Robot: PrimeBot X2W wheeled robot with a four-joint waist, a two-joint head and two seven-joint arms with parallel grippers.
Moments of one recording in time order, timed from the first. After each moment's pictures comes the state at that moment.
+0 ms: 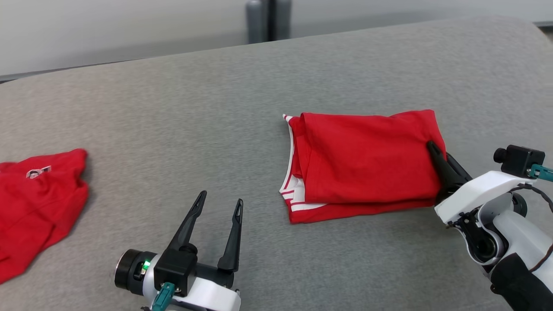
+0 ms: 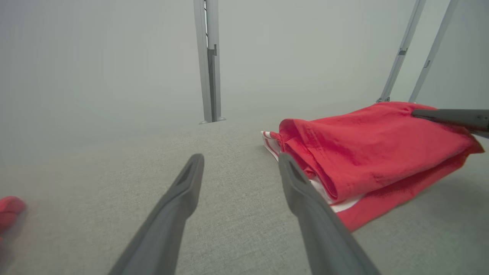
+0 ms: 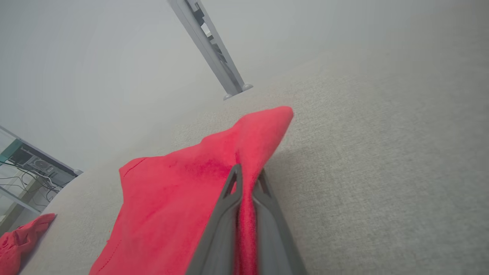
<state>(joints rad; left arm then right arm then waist) -0.05 0.05 -0.33 0.09 -0.11 0.08 -0.26 -0.62 -0.38 0.72 0.69 1.17 0.13 -0.26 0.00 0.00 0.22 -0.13</state>
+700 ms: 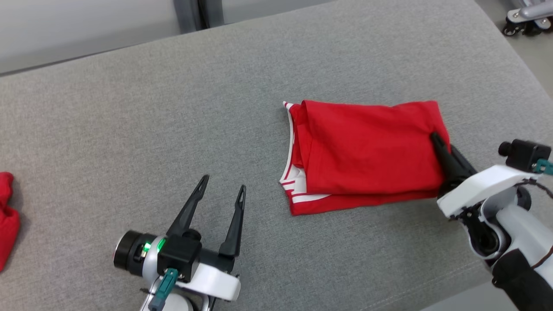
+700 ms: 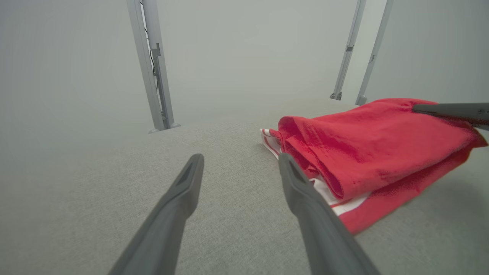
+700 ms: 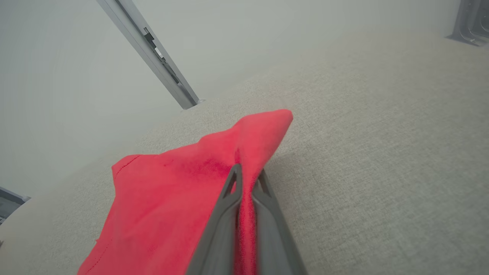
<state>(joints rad) -0.10 0.05 -0.32 0.10 -0.06 0.05 -0.26 -0.62 -0.37 0.65 0.67 1.11 0.13 -0.26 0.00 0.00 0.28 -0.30</state>
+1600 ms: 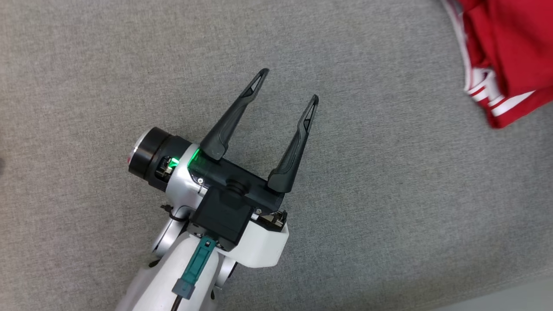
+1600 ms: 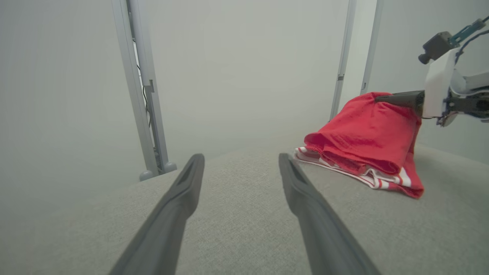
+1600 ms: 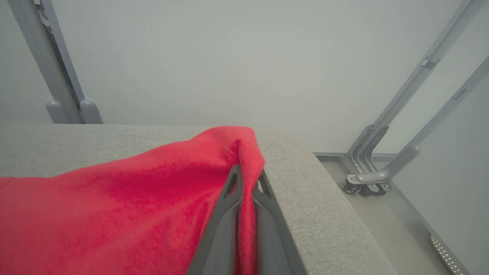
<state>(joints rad) -0.41 0.05 -0.48 -0.15 0.04 0.04 -0.20 -0.97 -0.62 0.33 0.82 0.65 0.13 -0.26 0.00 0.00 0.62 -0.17</state>
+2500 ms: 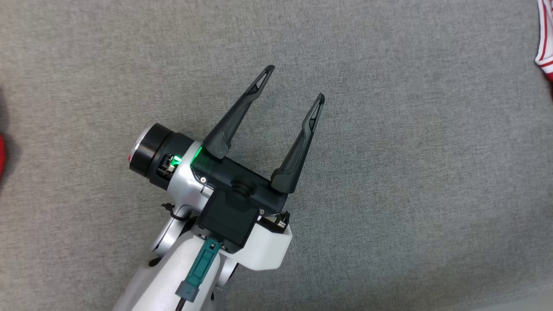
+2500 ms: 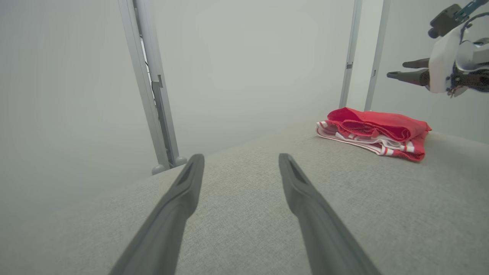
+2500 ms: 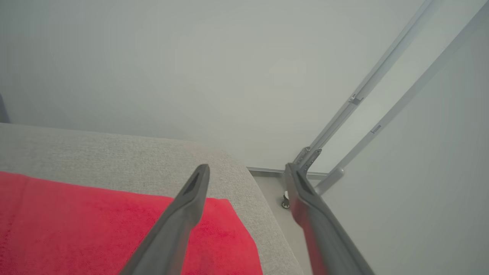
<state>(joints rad) -0.43 0.08 -0.50 -0.18 0.06 0.06 -0.17 -1.03 -0.60 -0.14 0.90 0.11 0.13 -0.26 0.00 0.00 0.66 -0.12</state>
